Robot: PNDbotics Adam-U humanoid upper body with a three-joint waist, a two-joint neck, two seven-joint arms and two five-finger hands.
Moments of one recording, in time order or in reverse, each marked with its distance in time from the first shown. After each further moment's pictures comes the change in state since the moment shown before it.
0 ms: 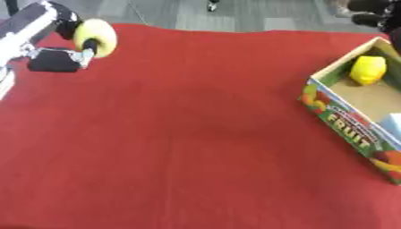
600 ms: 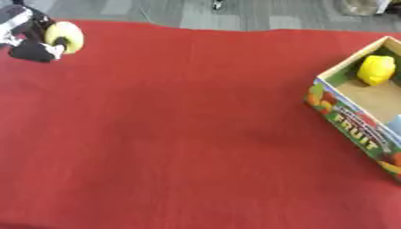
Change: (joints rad) left arm -0.077 0.077 0.062 0.306 -0.030 -0.009 -0.089; right arm 0.086 -0.046 -0.086 0.012 -0.043 0.004 -0.054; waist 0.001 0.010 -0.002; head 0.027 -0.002
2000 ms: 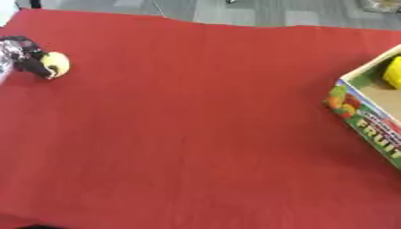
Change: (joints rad) left arm -0.153 -0.018 0.108 0.558 -0.313 0.148 -0.237; right arm 0.132 -0.026 -0.092 0.145 0.067 -0.043 -0.036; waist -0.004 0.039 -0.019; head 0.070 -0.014
